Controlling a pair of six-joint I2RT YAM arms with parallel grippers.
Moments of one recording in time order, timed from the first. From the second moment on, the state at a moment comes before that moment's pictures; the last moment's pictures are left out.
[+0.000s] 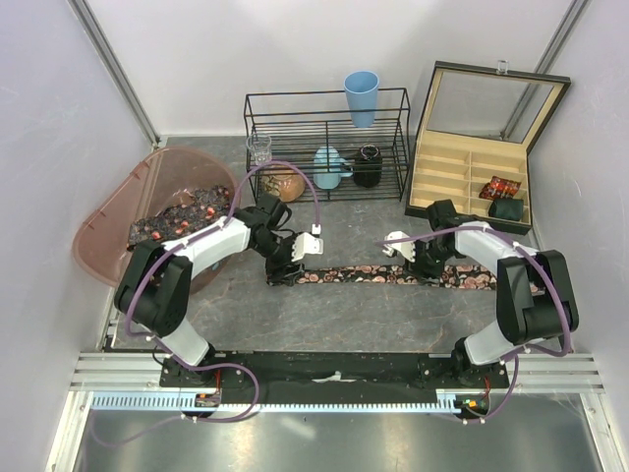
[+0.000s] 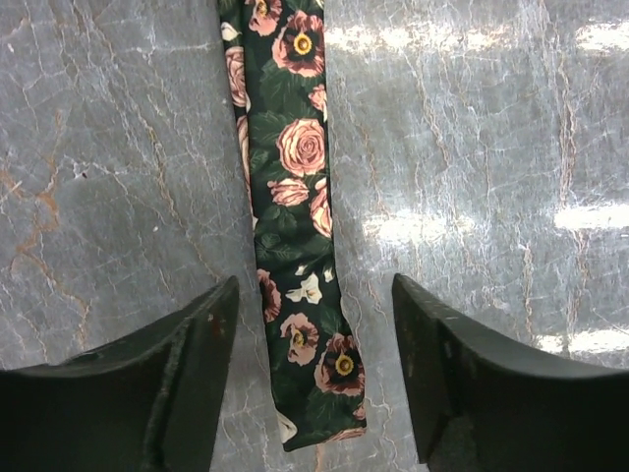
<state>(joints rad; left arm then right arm) -0.50 1.63 1.01 -0.68 0.57 1.00 0.16 1.55 0.85 -0.72 -0.35 -1.21</state>
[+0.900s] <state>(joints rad) -0.53 1.67 0.95 -0.57 0.52 1.00 0.07 1.52 0.82 -0.76 -0.34 -1.30</state>
